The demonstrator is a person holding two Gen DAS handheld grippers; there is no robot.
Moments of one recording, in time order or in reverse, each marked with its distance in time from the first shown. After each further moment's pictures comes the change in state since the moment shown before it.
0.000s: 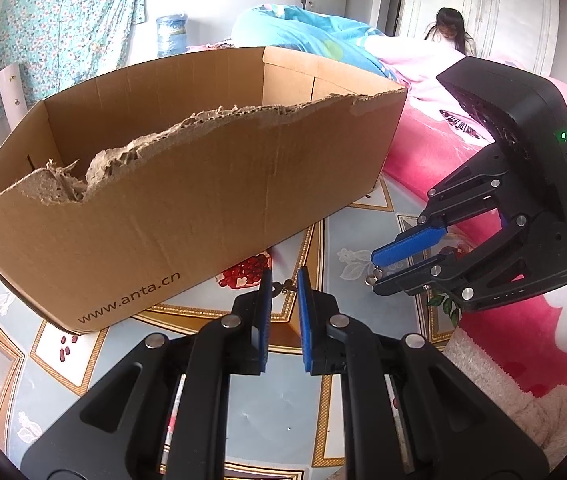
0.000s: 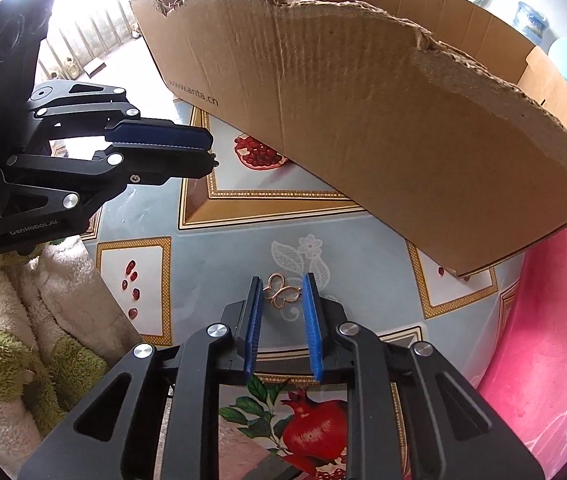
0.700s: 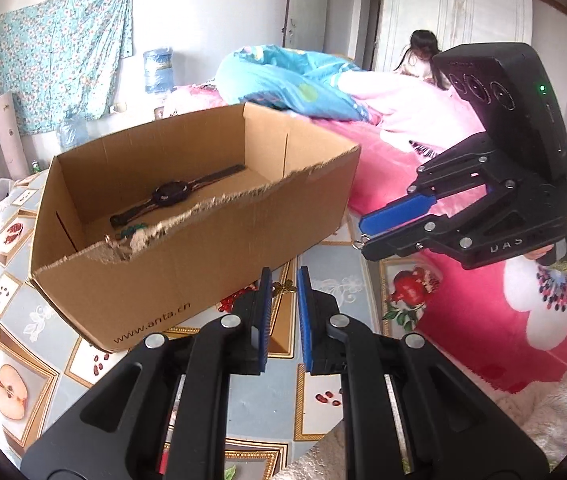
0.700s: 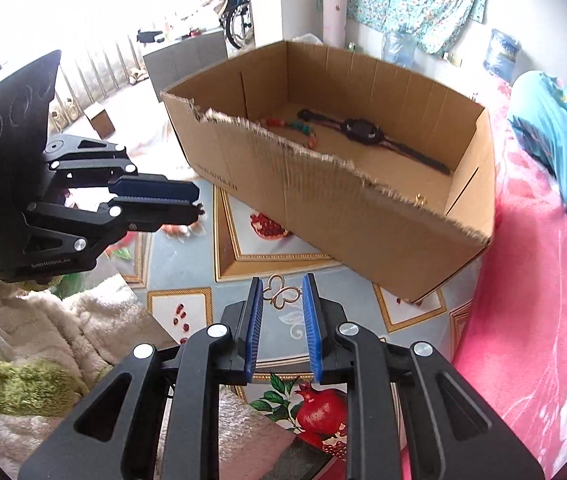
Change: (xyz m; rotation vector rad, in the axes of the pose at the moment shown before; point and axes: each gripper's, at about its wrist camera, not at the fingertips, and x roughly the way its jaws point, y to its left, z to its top) left arm -0.070 -0.005 0.015 0.049 -0.122 -0.064; right arm -0.092 0.012 -0.003 0.037 -0.213 -0.032
